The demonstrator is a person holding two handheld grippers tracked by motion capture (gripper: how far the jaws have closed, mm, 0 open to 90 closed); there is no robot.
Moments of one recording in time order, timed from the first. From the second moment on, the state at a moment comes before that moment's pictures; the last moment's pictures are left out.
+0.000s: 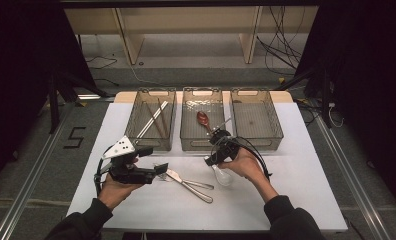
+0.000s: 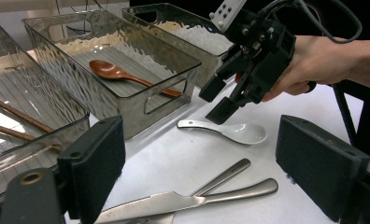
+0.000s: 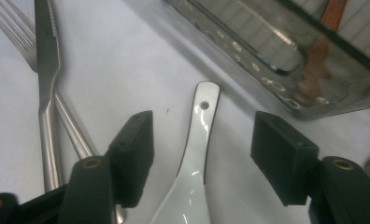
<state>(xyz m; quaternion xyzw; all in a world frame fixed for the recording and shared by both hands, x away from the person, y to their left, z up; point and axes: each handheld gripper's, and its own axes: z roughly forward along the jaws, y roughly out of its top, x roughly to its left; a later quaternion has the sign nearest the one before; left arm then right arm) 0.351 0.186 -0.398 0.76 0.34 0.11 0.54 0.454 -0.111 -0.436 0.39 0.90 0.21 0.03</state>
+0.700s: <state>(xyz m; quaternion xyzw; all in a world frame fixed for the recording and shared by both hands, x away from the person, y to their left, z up) 0.351 0.186 -0.398 0.76 0.33 0.12 0.54 0.456 -0.108 -0.457 0.38 0.91 0.17 0.02</state>
